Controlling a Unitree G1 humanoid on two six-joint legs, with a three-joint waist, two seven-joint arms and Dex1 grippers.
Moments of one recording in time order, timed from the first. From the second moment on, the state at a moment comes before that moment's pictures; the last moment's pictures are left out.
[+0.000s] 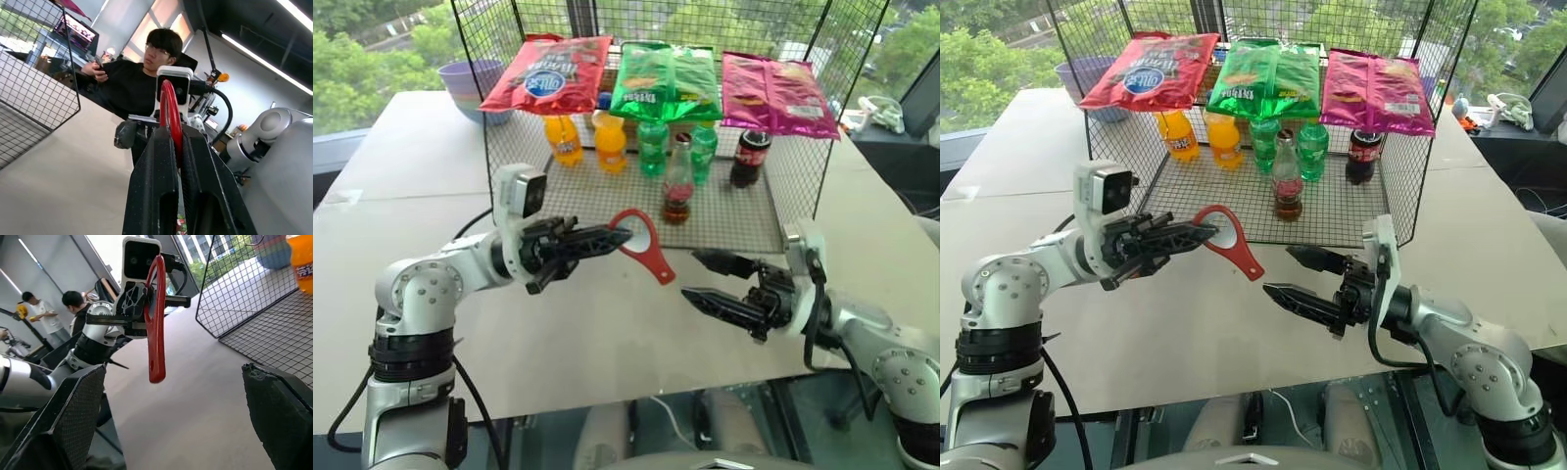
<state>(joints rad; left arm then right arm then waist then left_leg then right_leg) -0.43 0.67 0.21 -0.18 -1.16 1.06 -1.15 -0.17 -0.54 0.01 -0.60 1.19 0.78 0.59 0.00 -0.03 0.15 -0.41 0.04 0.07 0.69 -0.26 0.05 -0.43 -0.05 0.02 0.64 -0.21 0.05</state>
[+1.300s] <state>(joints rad) -0.44 0.66 0.09 -0.21 -1.03 0.91 -1.29 -0.33 -0.53 0.10 -0.53 1.22 0.96 0.62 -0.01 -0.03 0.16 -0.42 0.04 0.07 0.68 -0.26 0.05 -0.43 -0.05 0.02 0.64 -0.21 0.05</state>
